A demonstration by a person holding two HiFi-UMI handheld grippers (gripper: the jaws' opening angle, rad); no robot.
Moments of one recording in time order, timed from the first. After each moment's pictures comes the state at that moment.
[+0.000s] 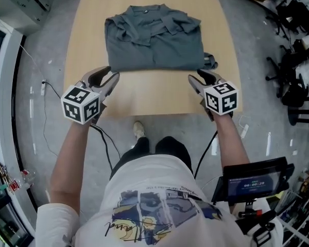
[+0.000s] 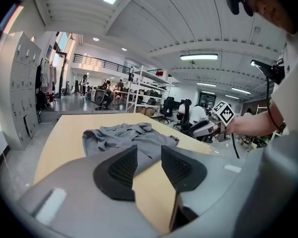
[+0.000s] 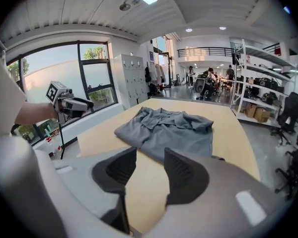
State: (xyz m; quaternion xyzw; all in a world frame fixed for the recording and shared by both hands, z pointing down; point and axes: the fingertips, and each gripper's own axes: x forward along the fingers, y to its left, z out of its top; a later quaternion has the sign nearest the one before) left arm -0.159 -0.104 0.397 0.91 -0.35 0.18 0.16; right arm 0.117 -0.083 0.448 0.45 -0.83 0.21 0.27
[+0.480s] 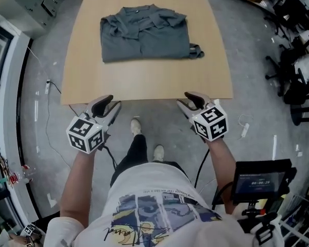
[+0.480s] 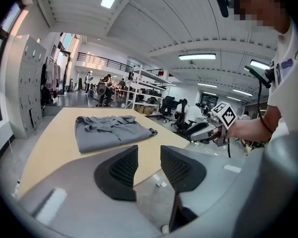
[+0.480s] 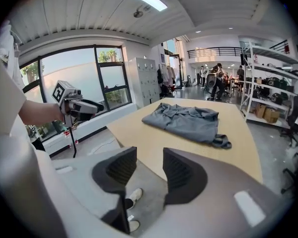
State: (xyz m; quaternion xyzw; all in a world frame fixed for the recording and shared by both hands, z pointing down) left arm -0.104 0.079 0.385 0.90 -0.36 0.18 0.17; right arm 0.121 0.090 0.433 0.39 -0.86 0.19 0.26
